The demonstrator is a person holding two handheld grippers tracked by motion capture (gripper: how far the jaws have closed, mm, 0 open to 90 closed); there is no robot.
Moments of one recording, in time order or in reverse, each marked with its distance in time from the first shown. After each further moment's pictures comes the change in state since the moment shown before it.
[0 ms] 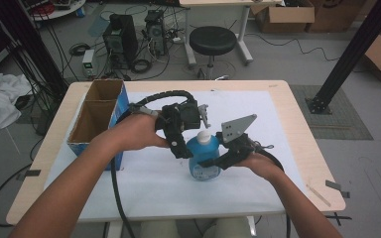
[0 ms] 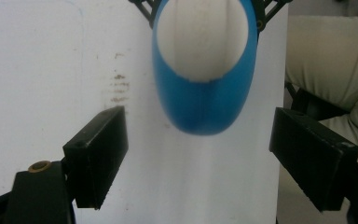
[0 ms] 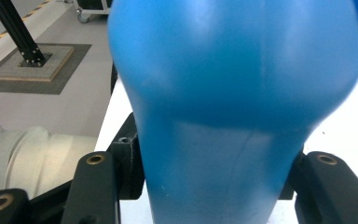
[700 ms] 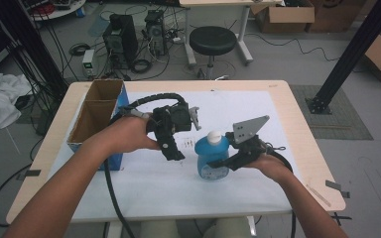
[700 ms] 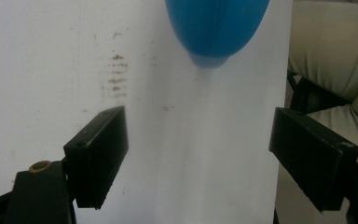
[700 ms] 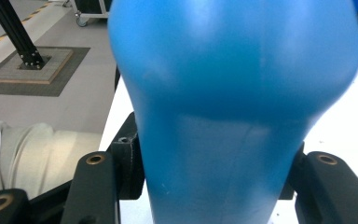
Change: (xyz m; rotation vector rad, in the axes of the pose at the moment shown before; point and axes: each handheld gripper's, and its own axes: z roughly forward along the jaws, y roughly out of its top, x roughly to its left) left arm 0.000 -0.018 0.000 0.024 0.006 -0.018; right arm 0.006 -0.010 -0.022 -0.021 -0.014 0.002
